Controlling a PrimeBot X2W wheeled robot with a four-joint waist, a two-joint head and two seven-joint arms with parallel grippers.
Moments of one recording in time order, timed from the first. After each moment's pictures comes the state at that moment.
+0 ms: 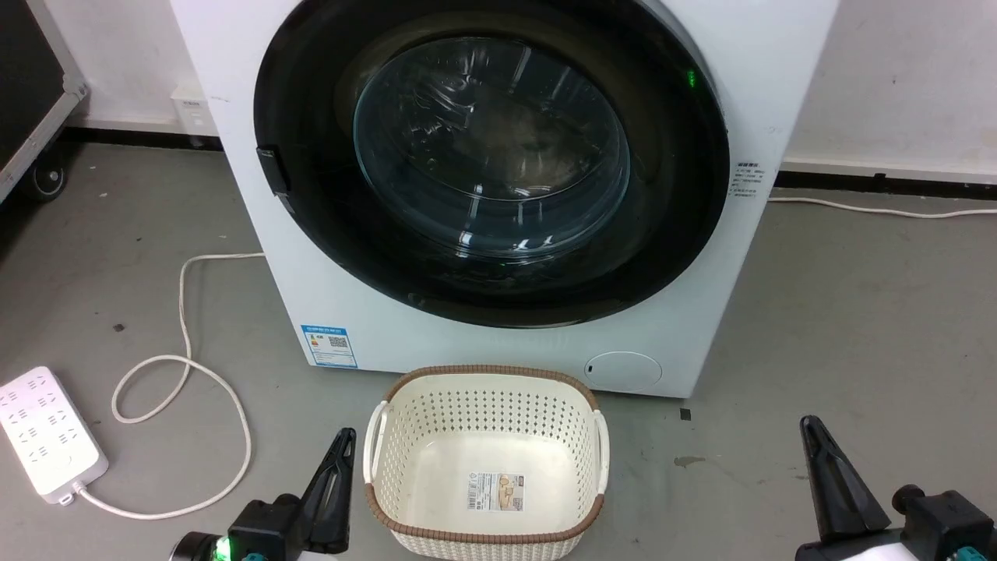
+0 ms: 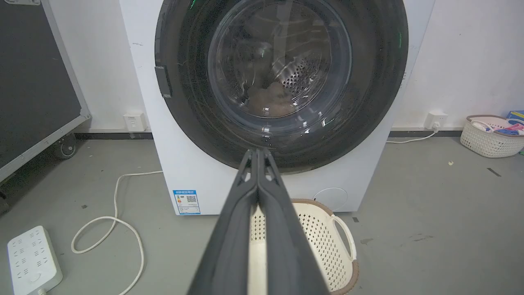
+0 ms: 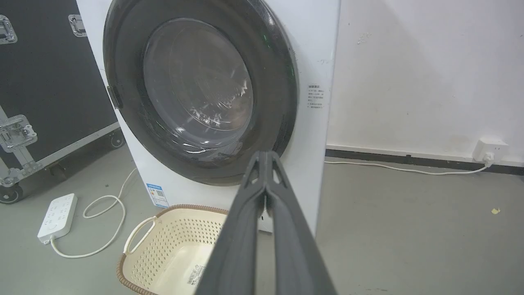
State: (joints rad) left arm 0.06 0.08 -0.10 0.10 -0.09 -0.07 -0.24; right arm 0.09 -0.08 -0.03 0.05 0.13 0.13 -0.24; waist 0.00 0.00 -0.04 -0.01
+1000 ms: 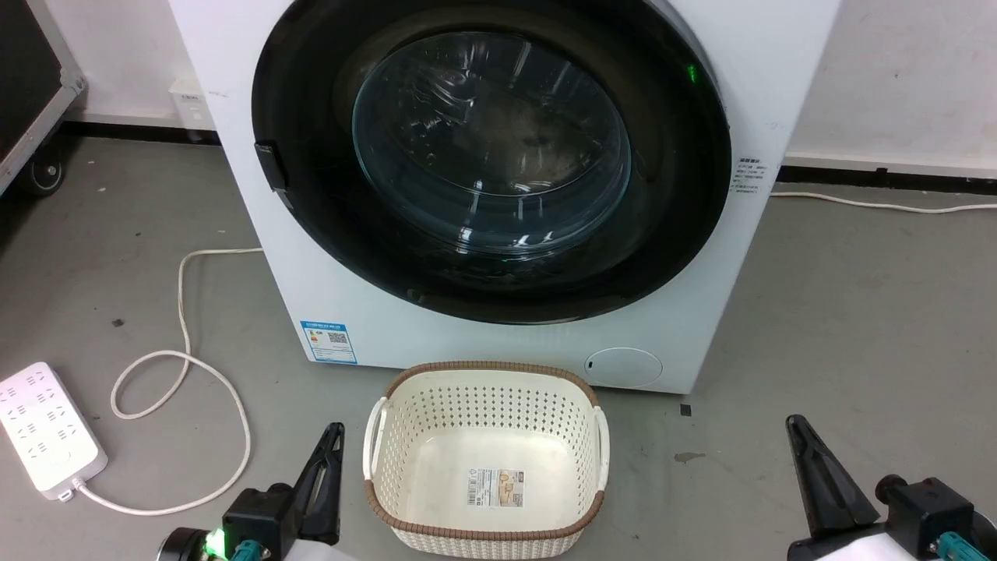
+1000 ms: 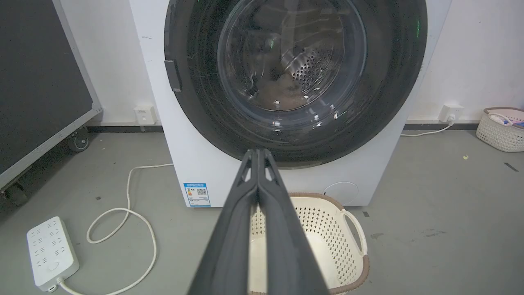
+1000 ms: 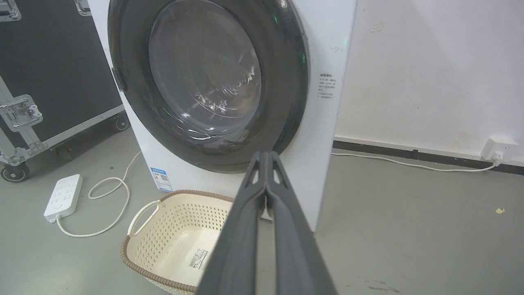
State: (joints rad) left arm 0.06 0.07 -0.08 0.08 -0.07 -0.06 -0.18; right arm 0.08 -0.08 -0.02 0.04 0.10 0.13 -0.18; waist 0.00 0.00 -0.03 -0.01
